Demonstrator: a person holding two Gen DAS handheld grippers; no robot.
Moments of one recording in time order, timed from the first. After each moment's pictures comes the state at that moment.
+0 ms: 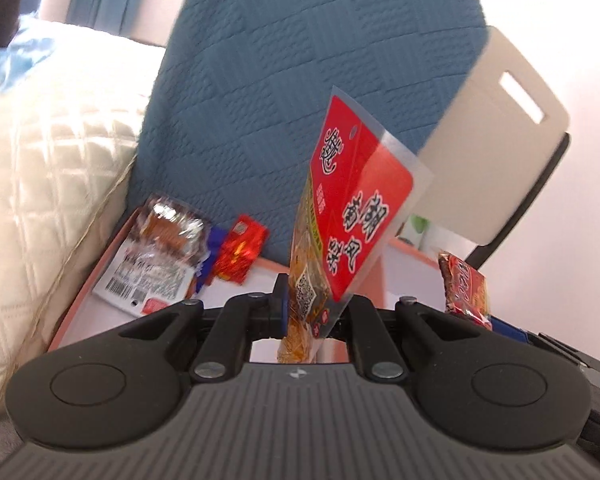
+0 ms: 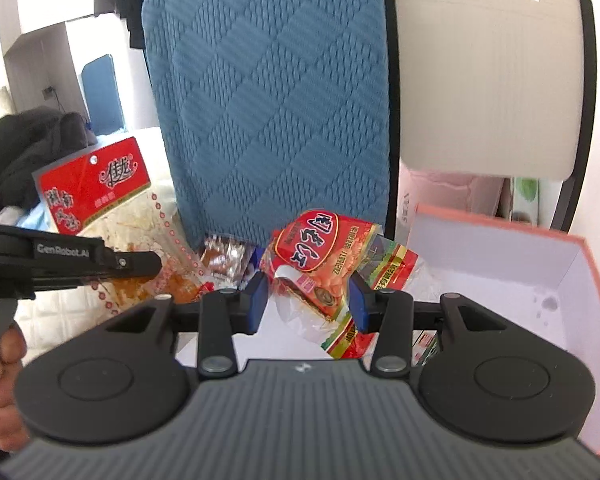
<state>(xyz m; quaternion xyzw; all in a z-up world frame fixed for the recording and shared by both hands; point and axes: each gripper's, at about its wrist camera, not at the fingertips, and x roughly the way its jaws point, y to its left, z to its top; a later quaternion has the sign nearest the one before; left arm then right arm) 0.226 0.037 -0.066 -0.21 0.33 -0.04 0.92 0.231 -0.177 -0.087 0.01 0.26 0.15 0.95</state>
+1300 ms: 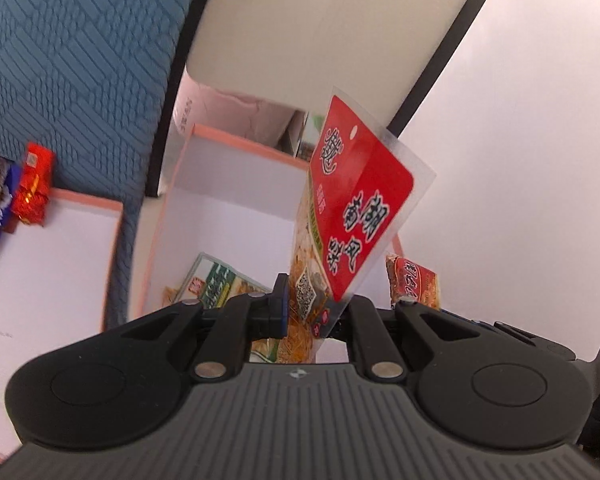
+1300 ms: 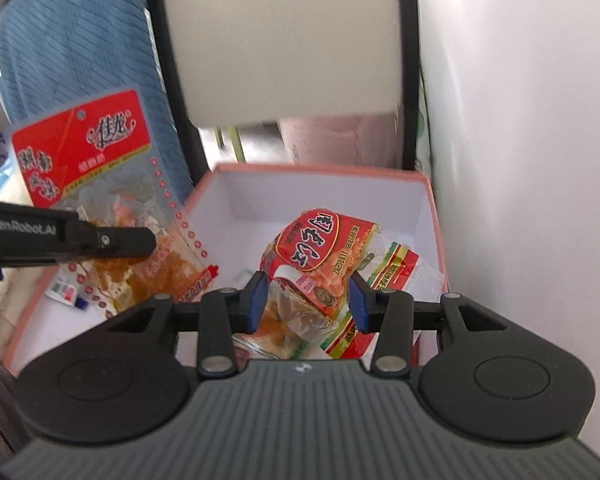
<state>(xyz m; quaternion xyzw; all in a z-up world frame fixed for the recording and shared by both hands) 0.314 -0.208 -0.115 -0.17 0.42 -0.16 0.88 0.267 -0.375 -0.132 0.04 0.35 0.05 0.94</state>
